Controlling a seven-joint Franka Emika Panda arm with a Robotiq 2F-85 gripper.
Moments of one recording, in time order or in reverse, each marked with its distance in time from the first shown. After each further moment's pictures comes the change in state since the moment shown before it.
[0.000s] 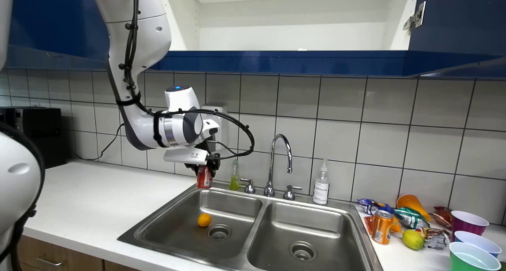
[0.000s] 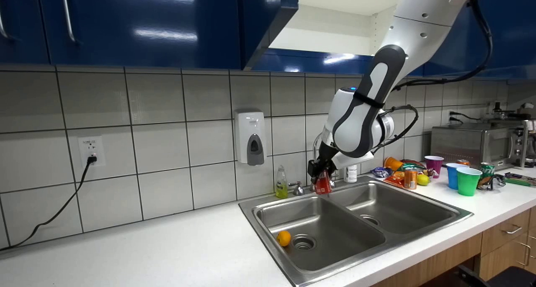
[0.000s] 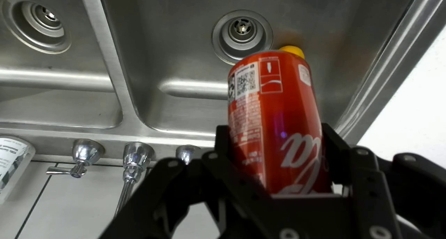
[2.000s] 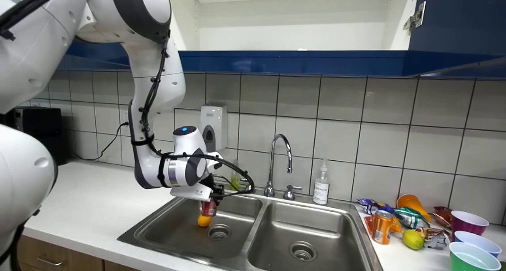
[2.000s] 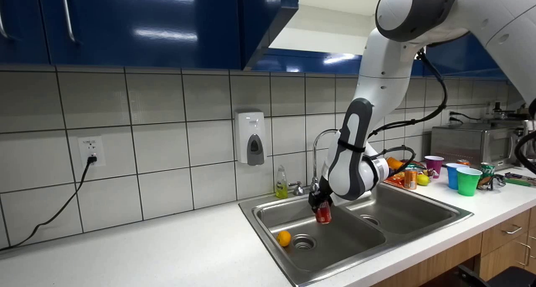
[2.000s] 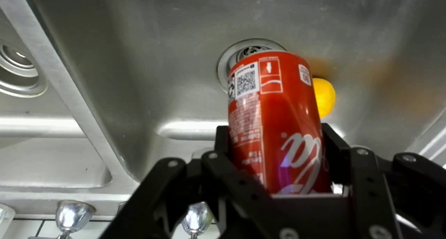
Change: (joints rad) arm 0.146 0.367 -0.149 0.112 0.146 0.260 -0.049
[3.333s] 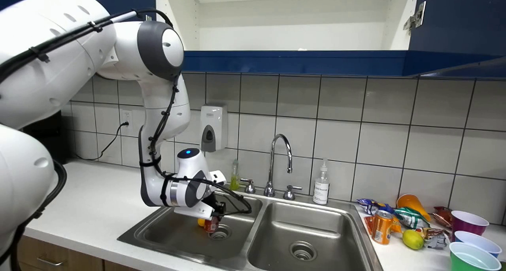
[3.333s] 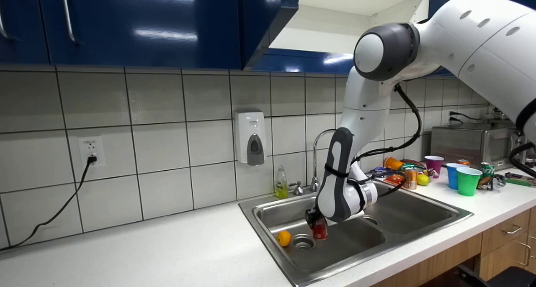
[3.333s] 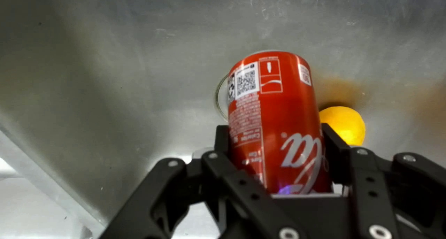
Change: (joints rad) arm -0.003 0.247 0.032 0.179 0.129 0.046 -0.056
